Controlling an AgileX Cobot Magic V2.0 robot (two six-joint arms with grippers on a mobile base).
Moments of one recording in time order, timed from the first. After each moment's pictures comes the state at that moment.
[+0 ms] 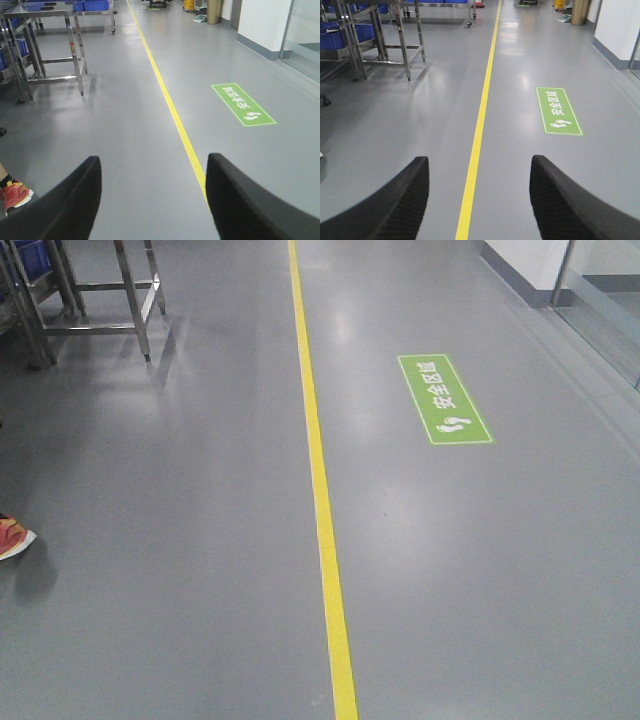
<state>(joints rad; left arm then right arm) -0.09 0.21 -0.38 0.08 0.47 -0.10 0.06 0.12 -0.33 0.19 0.54 -0.18</state>
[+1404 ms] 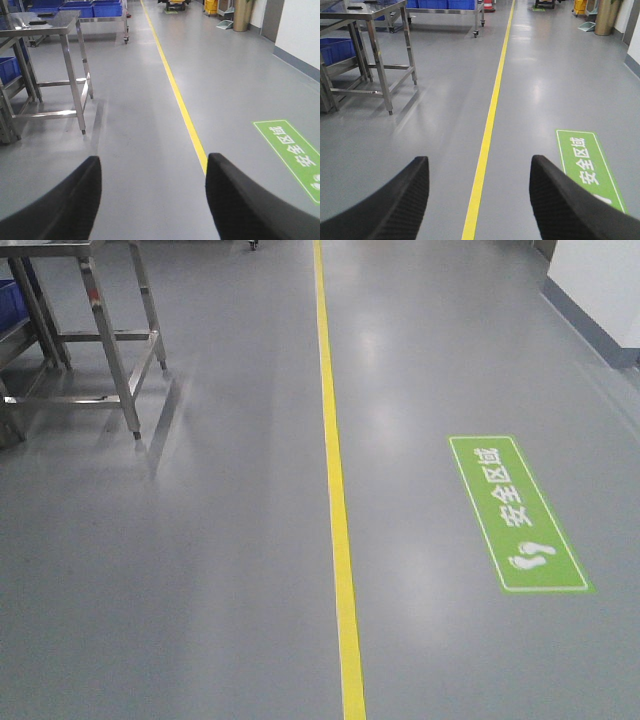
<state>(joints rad) -0.09 0.21 -0.38 0.08 0.47 -0.10 0.06 0.12 -0.33 0.19 0.54 -0.18</state>
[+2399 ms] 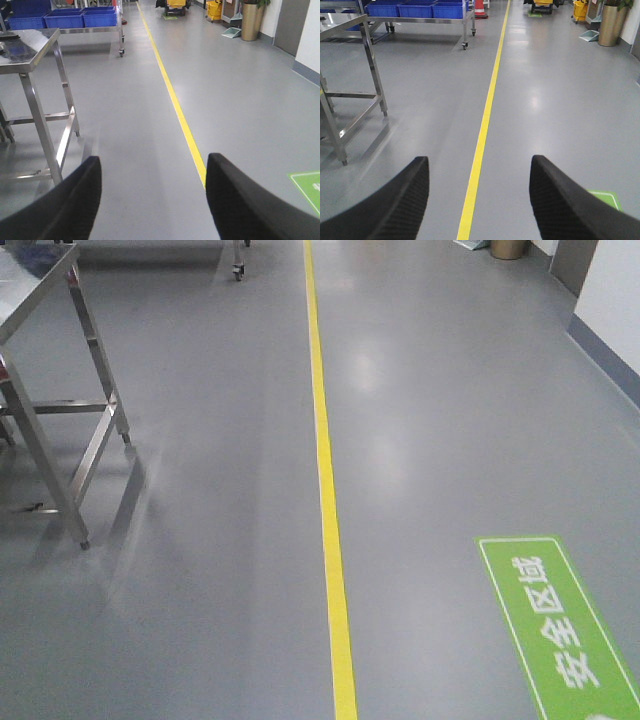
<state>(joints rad) -0.09 0.21 -0.38 0.08 0.47 -0.10 0.06 0.12 -0.33 0.19 0.54 -0.18</state>
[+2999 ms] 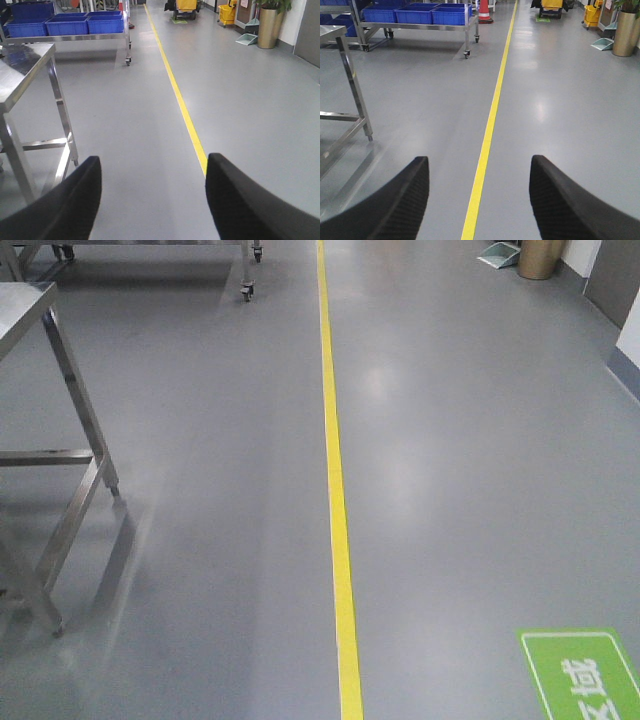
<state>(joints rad) -0.09 0.21 -0.38 0.08 0.47 -0.10 0.06 0.12 -0.33 0.19 0.54 -0.18</state>
